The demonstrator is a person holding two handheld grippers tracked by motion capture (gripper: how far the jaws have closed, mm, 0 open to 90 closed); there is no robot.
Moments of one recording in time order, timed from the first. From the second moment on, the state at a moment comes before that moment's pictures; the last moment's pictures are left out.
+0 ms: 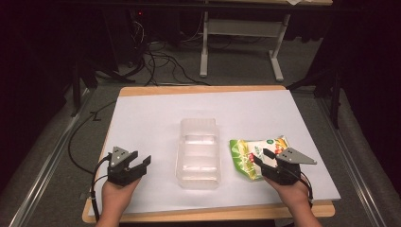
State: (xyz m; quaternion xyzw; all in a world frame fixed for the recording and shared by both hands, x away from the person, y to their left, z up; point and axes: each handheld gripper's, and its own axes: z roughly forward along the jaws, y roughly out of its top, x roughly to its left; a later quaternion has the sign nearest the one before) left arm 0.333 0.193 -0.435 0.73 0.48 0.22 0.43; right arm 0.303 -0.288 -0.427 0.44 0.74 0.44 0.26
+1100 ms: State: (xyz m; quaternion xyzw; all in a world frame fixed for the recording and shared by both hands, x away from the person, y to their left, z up) left arm 0.339 0.182 -0.438 0.74 0.47 0.21 0.43; right arm 0.308 -0.242 -0.472 0.40 0.84 0.31 0.20
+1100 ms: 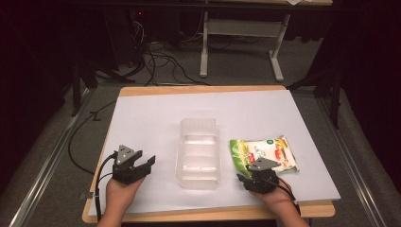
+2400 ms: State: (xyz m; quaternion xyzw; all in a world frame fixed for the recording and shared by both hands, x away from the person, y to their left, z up) left arm 0.335 0.188 -0.439 0.74 0.48 0.21 0.42; right arm 0.305 -0.267 -0.430 0.39 0.78 0.42 0.25
